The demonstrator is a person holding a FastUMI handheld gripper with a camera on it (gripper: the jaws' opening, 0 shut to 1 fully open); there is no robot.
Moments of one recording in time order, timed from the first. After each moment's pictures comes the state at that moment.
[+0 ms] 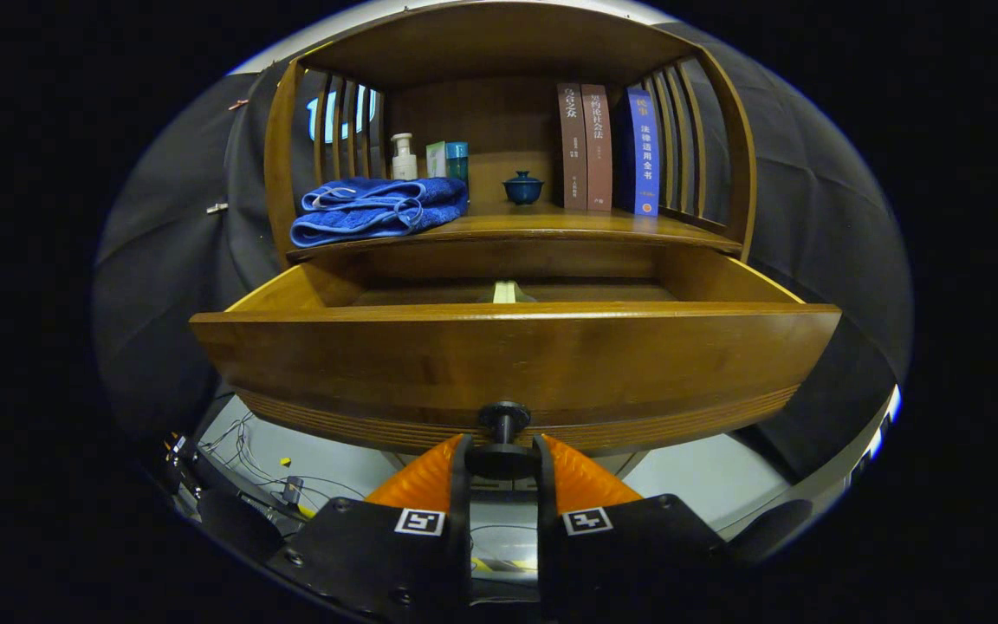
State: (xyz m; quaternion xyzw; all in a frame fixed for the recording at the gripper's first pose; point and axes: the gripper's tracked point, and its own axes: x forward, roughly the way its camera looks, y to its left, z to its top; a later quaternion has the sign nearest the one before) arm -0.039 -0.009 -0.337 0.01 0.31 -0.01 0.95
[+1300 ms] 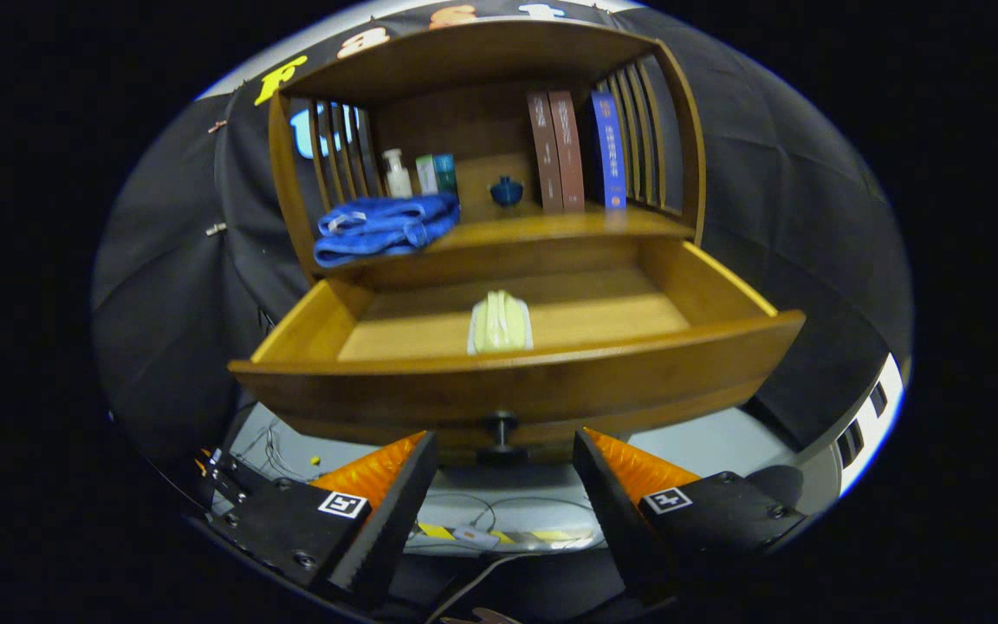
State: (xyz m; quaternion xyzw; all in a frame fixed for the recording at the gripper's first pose) arm -0.079 -0.006 -0.242 0.07 0.30 0.01 0.95
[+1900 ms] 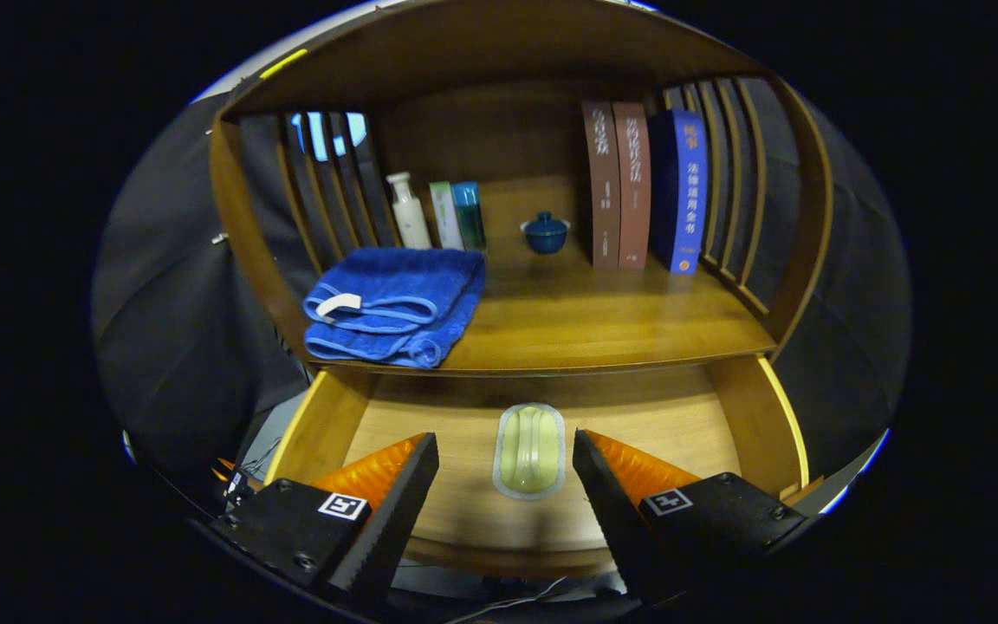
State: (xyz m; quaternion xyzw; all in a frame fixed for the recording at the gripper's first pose) arm 0.082 0.001 -0.247 0.04 0.41 0.03 0.91
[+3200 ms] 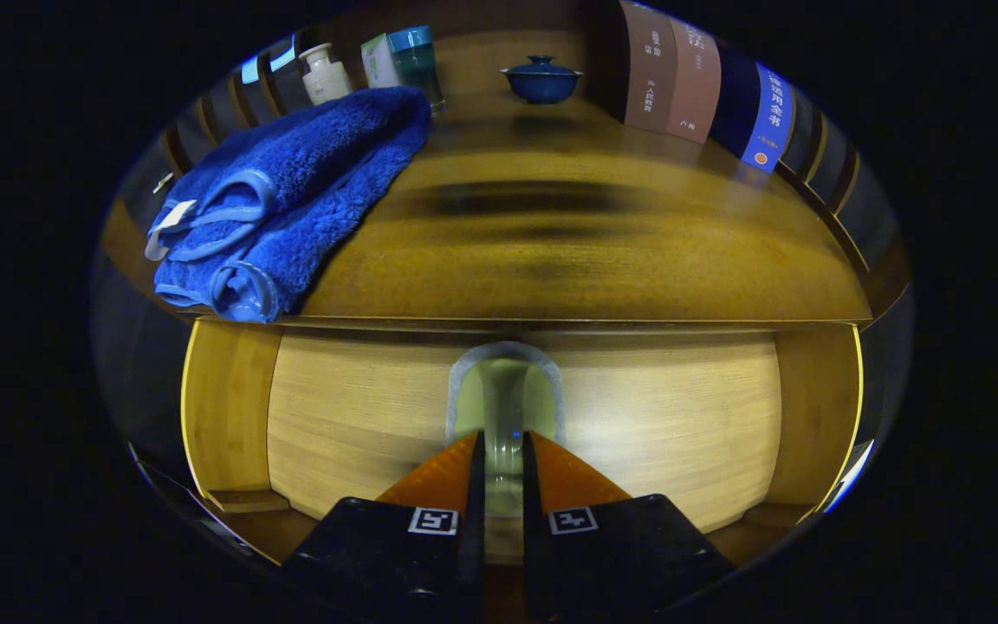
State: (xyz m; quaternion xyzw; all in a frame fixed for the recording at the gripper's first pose) arm 0.099 -0.003 -0.352 0.02 0.57 0.01 0.82
